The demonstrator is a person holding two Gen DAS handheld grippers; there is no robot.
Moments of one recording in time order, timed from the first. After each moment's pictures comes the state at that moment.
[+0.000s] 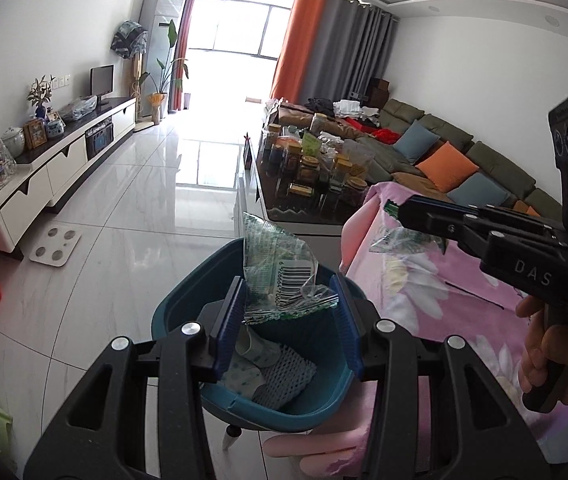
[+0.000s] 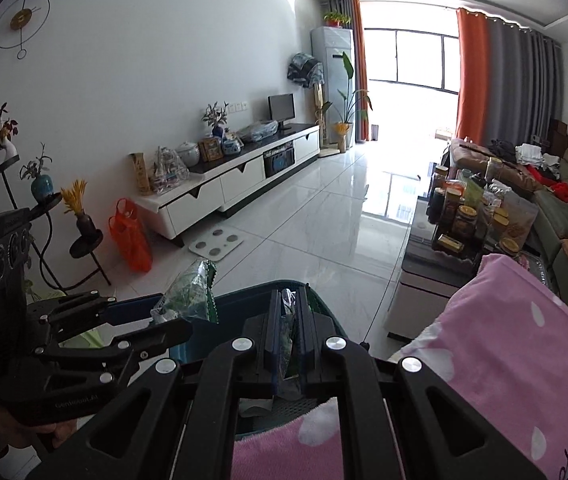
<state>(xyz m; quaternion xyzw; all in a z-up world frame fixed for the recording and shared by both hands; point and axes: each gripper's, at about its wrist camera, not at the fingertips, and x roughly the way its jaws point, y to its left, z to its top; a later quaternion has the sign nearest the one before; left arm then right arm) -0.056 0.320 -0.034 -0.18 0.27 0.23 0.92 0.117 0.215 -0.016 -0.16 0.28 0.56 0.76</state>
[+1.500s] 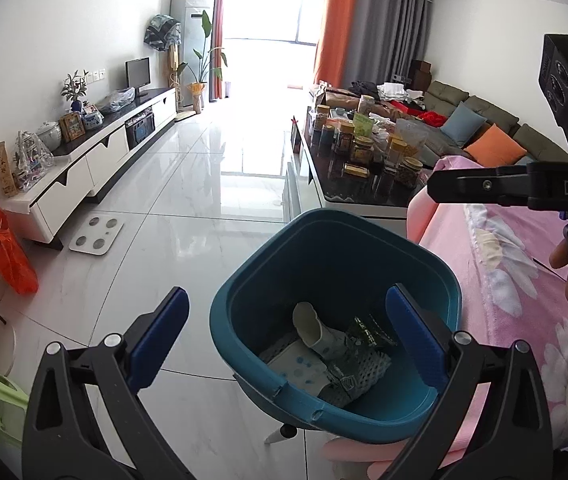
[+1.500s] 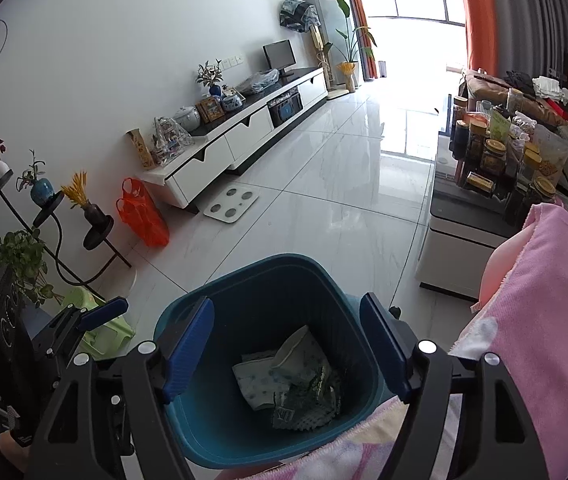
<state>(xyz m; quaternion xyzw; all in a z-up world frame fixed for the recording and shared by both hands) -0.018 0.355 -0.091 -0.16 0.30 0.31 0.89 0.154 0.264 -0.049 -0.15 0.39 0.56 0.72</state>
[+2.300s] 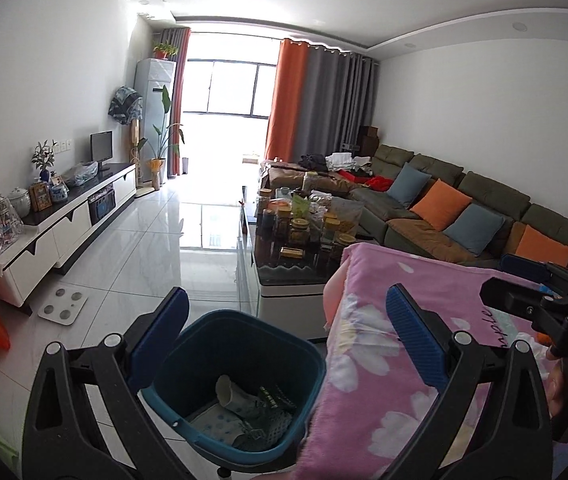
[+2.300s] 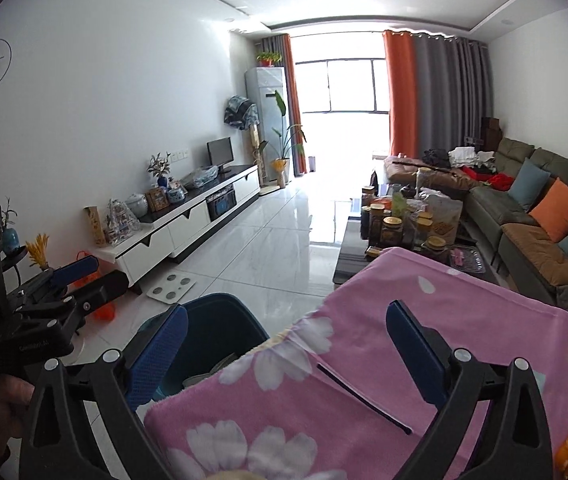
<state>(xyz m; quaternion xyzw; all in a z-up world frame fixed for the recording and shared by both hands) -0.025 0.237 0.037 -0.11 0.17 0.24 0.95 0.124 0.064 0.025 -0.08 0.23 0.47 0.85</state>
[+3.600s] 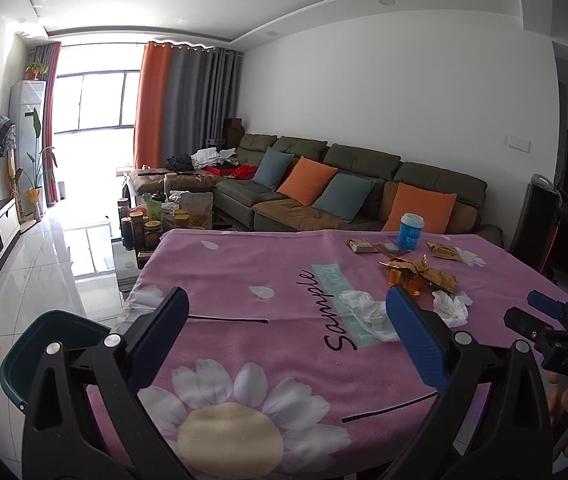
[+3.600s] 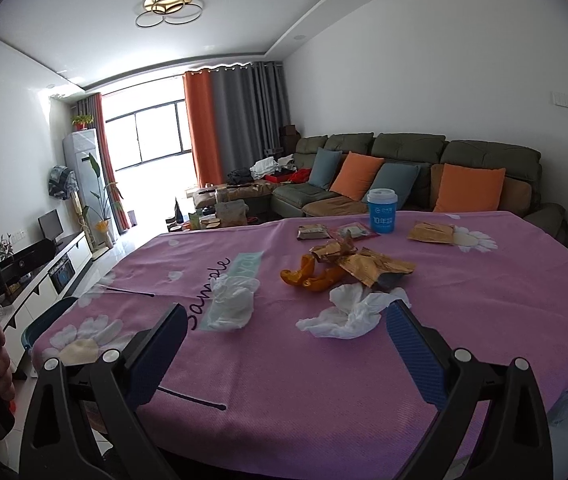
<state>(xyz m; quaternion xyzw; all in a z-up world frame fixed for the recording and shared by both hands) 0.017 0.058 0.024 -0.05 0.17 0.00 0.98 0.035 -0.218 -0.036 0.03 0.20 0.14 0.97</state>
